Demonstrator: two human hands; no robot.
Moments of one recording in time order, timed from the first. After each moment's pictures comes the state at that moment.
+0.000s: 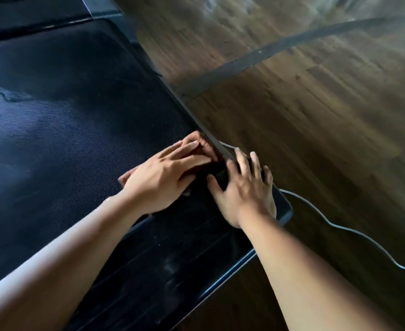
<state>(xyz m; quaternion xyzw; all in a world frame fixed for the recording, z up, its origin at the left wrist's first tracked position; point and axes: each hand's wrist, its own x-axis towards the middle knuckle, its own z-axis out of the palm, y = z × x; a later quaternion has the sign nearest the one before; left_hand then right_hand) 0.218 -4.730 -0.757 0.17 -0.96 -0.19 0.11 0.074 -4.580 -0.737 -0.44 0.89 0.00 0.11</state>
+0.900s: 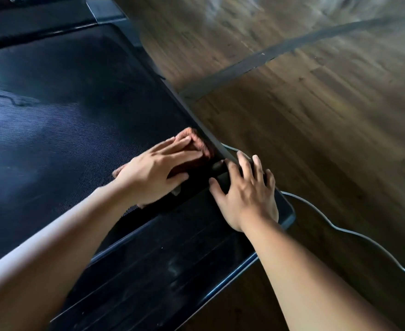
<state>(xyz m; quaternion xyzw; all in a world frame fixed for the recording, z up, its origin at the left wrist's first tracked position) 0.226 -4.756 -0.751 0.19 -0.96 -0.20 0.06 0.075 -4.579 -0.735 -0.44 0.89 -0.01 0.11</state>
